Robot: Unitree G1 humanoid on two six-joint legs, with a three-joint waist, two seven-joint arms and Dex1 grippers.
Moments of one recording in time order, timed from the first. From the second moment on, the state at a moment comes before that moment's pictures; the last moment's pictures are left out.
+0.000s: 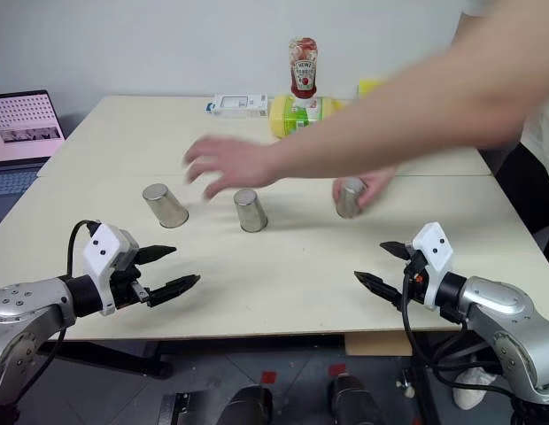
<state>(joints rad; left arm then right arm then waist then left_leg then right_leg) 0.03 0.87 0.32 -0.39 -0.50 0.64 -0.82 -0.06 -0.71 -0.16 -0.56 0.60 0.72 0.68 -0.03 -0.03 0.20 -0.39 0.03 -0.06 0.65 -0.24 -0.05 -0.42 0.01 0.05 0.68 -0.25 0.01</state>
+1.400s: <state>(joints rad) -0.52 0.65 0.04 0.09 -0.29 0.60 -0.61 -0.33 -0.67 -0.01 -0.65 0.75 0.91 0.61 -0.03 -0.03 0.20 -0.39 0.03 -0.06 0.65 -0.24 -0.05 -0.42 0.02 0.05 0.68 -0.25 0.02</state>
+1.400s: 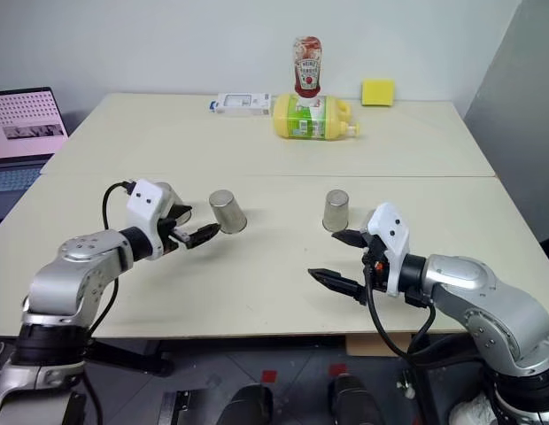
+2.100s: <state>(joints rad) -0.78 0.48 -0.03 0.57 -0.16 0.38 -0.65 -0.30 -0.68 0.01 -0.66 0.72 0.90 0.61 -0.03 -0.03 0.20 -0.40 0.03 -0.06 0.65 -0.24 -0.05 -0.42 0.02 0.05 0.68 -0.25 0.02</state>
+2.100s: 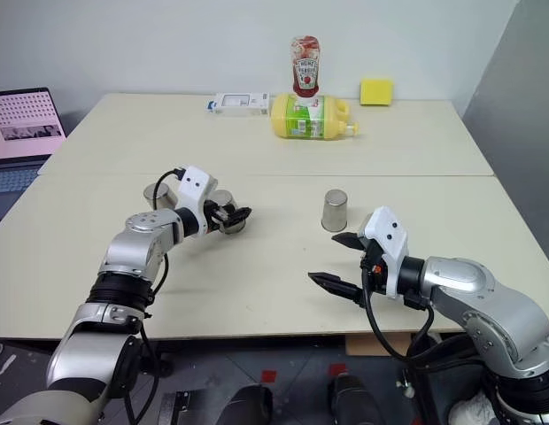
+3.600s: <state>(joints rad) -0.47 0.56 0.21 0.14 -0.24 0.64 -0.46 -0.30 -0.68 0.02 -0.66 0.72 0.88 0.61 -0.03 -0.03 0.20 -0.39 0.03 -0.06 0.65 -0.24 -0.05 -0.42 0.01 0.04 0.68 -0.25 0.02</state>
